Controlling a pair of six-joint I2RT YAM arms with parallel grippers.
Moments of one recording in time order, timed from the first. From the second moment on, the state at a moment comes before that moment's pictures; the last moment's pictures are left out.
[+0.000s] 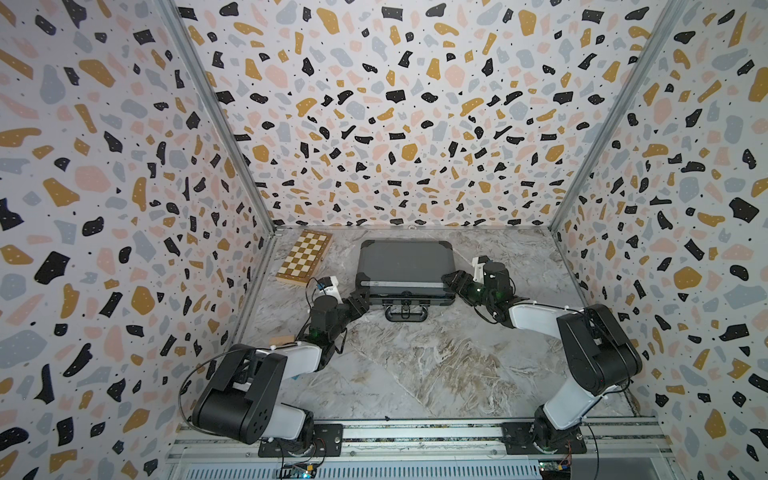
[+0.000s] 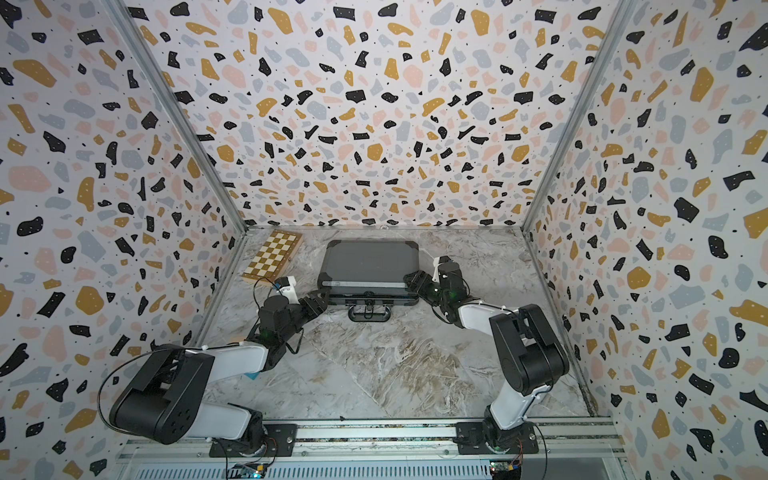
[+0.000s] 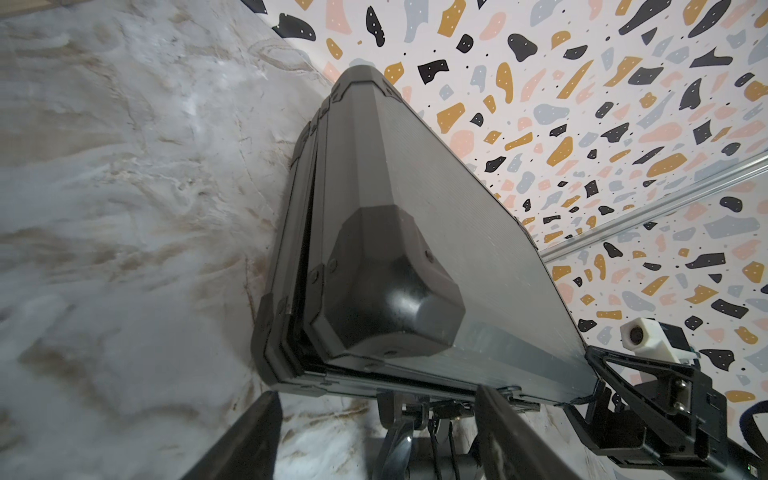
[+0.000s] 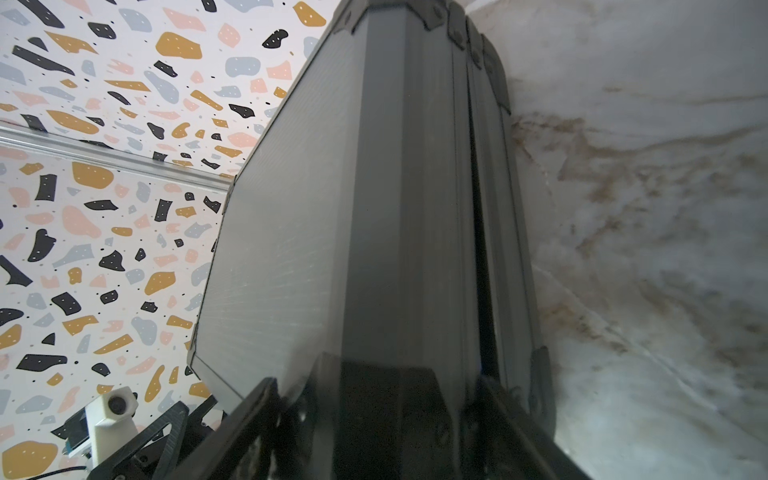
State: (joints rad) left arm -0.27 1.42 0.37 0.72 0.15 -0.76; right arm 0.37 1.68 0.81 0.36 -0.37 0.91
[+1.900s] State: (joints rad) left arm -0.27 1.33 0.32 0.63 -0.06 -0.78; right arm 0.32 1.77 1.32 0.02 -0.29 0.96
